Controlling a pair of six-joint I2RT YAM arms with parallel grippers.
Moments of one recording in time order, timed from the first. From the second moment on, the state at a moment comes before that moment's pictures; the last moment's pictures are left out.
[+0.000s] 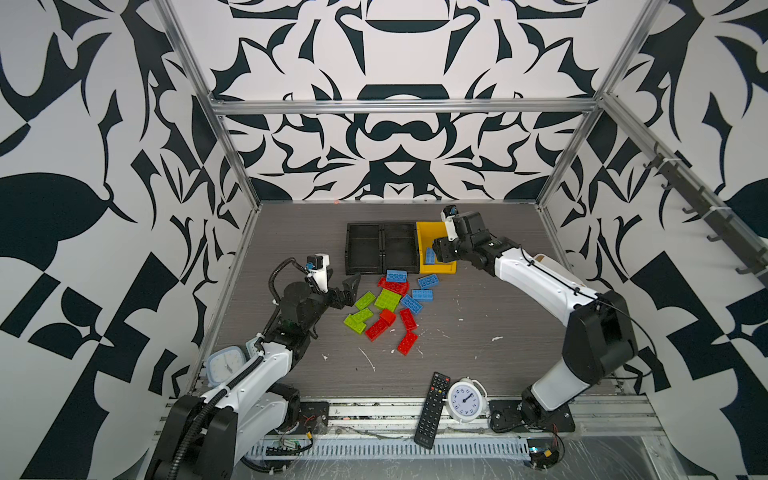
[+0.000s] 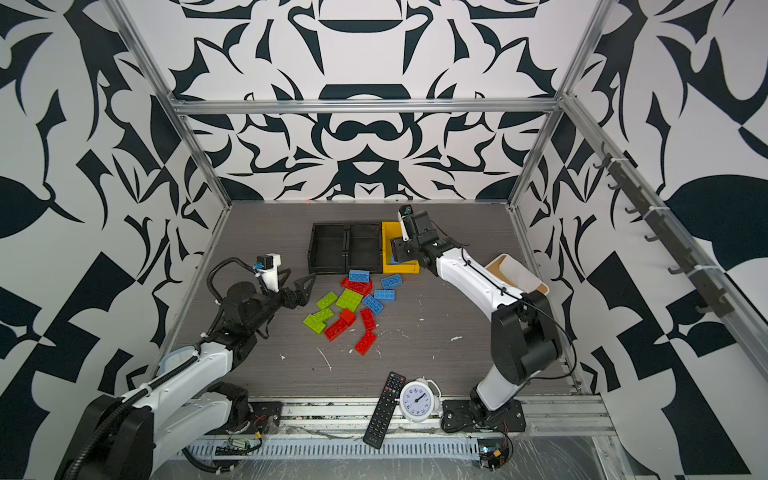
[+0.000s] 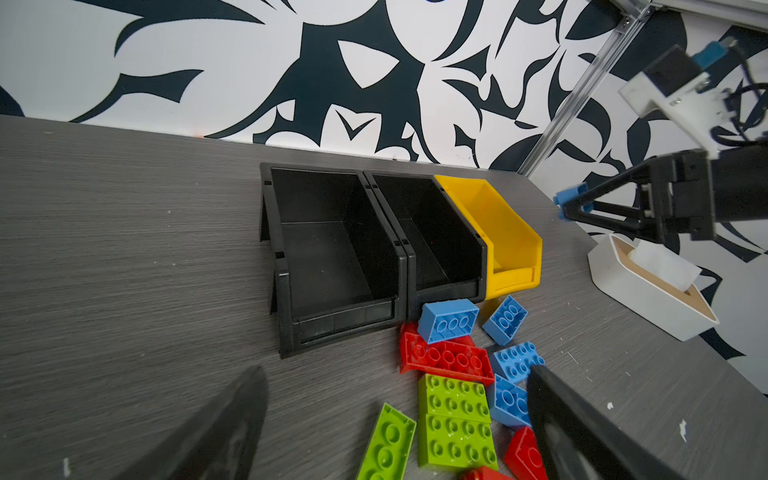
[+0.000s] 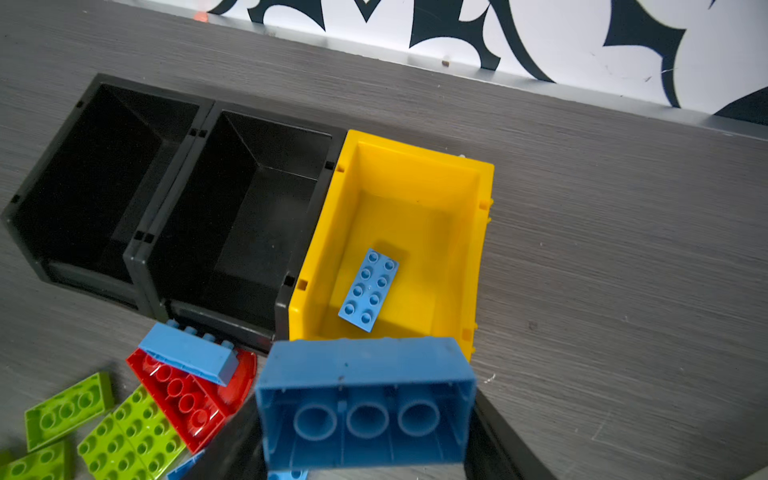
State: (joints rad) left arm -0.32 1.00 0.31 0.50 0.23 -0.30; right arm 0.44 1.67 1.31 -0.40 0.04 0.14
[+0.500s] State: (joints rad) left arm -0.32 0.98 0.30 0.50 0.23 -0.31; right arm 0.40 1.88 1.43 -0.42 -0.02 0.13
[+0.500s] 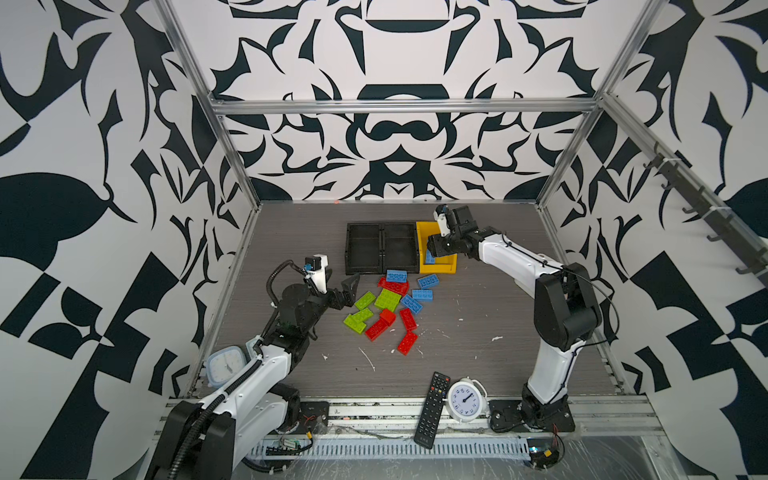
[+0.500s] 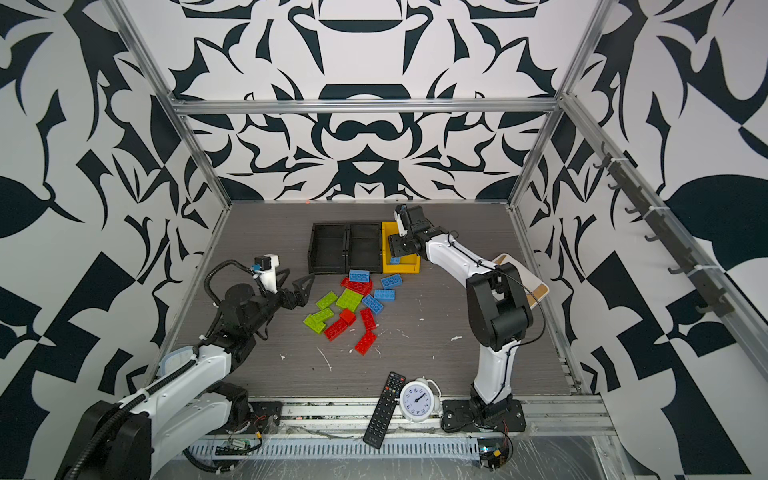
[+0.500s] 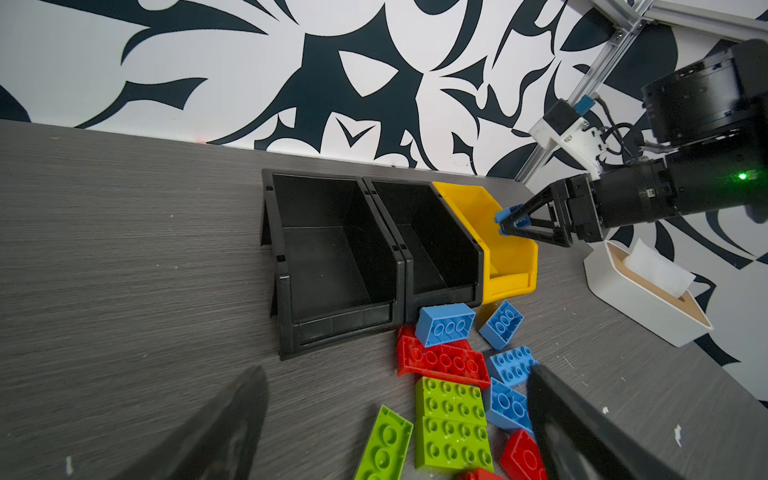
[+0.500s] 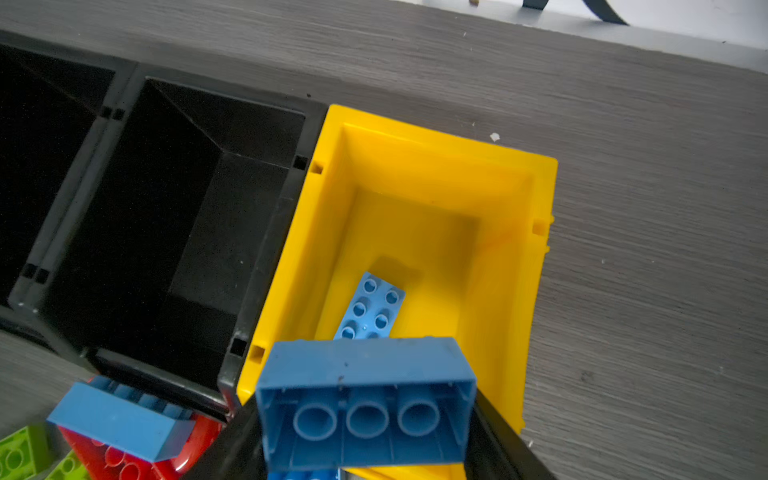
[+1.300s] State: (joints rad) left arm -0.32 0.98 0.30 0.50 0.22 -0.31; right arm 0.45 1.69 1.26 -0.45 -0.03 0.13
